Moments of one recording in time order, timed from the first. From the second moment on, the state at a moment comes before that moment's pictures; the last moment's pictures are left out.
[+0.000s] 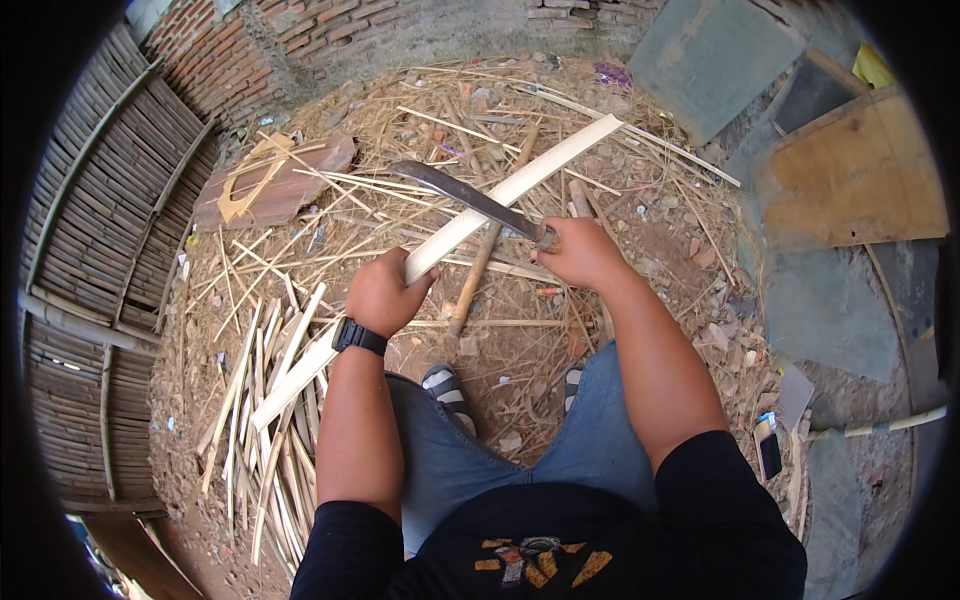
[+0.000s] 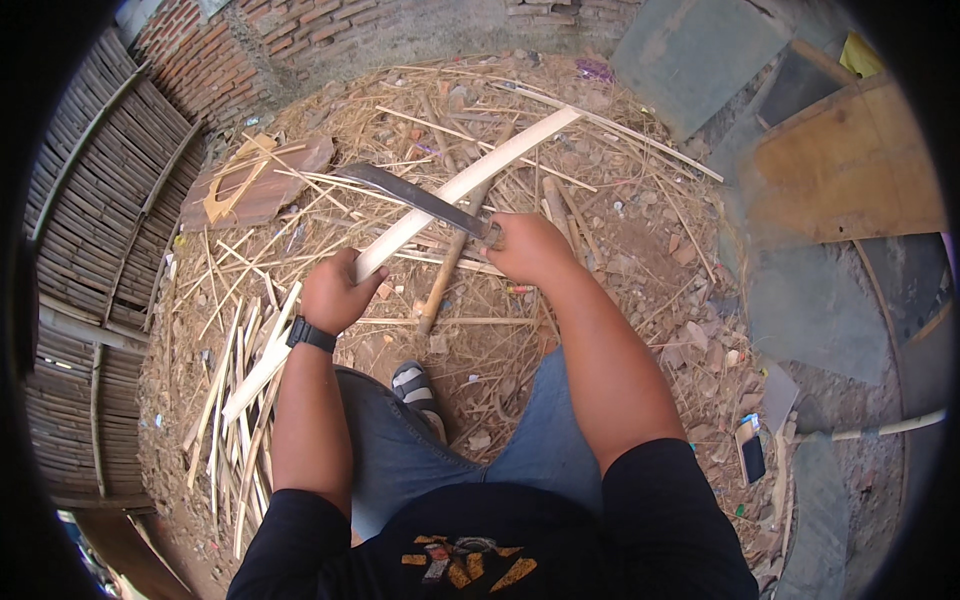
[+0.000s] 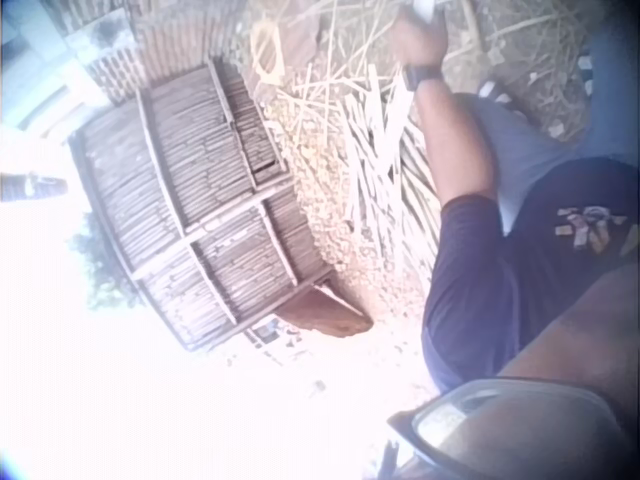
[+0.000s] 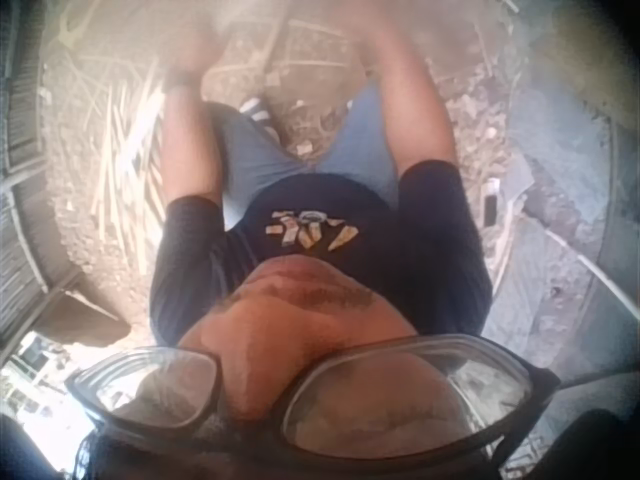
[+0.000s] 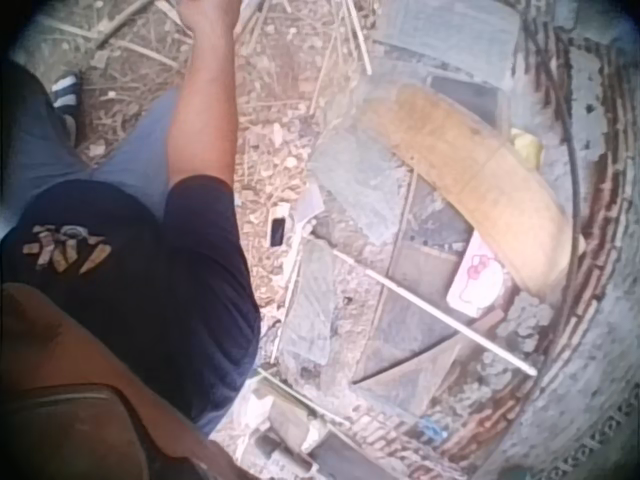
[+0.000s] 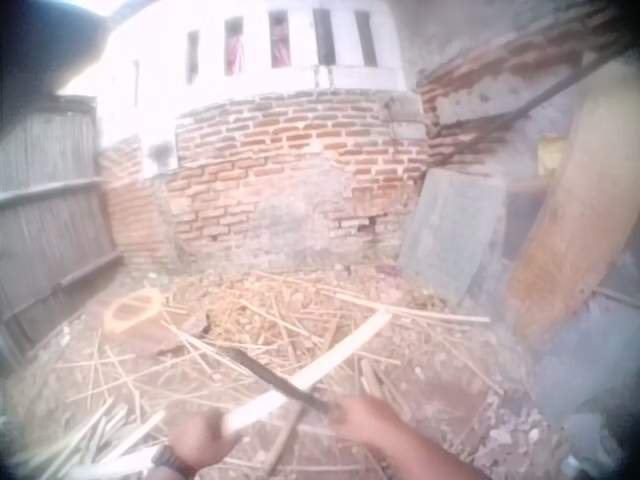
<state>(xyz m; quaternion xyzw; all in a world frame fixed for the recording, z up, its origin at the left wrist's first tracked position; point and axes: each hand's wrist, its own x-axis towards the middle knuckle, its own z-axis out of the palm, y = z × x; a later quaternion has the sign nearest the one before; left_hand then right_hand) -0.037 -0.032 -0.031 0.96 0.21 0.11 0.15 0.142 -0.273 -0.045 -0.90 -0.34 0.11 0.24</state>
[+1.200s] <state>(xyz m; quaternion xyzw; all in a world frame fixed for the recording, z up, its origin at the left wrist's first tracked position) -0.034 -0.036 -0.032 0.96 0.20 0.10 0.16 0.138 -0.274 -0.039 -0.90 -0.34 0.12 0.24</state>
